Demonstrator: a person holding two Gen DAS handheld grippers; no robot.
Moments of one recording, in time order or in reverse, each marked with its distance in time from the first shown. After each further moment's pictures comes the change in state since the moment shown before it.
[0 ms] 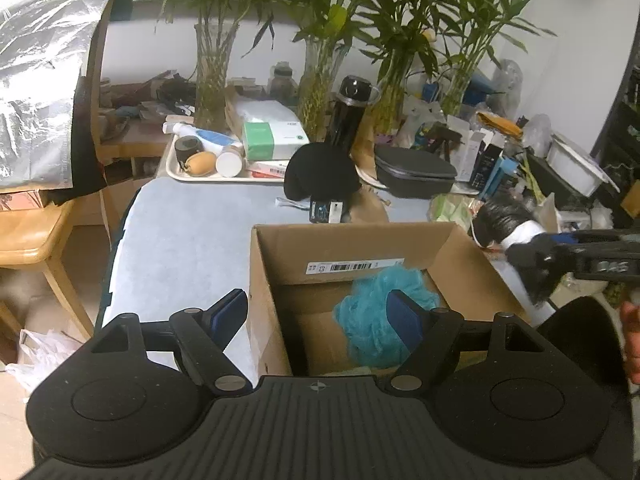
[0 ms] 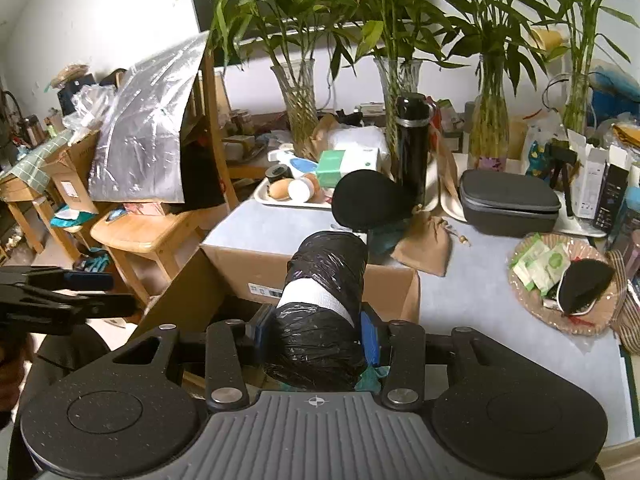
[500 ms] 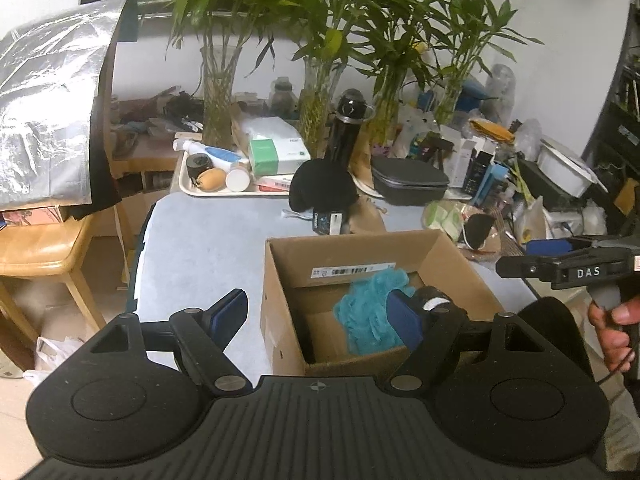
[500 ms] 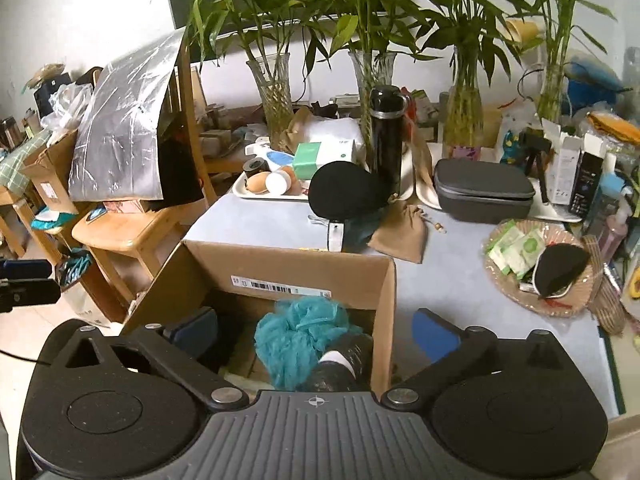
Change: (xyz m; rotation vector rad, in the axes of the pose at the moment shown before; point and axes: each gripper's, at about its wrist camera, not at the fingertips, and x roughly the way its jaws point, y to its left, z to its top) left arm -0.048 -0.004 0.006 0.031 -0.009 0.005; right arm -0.027 0.002 -0.005 0.028 0.002 -0.060
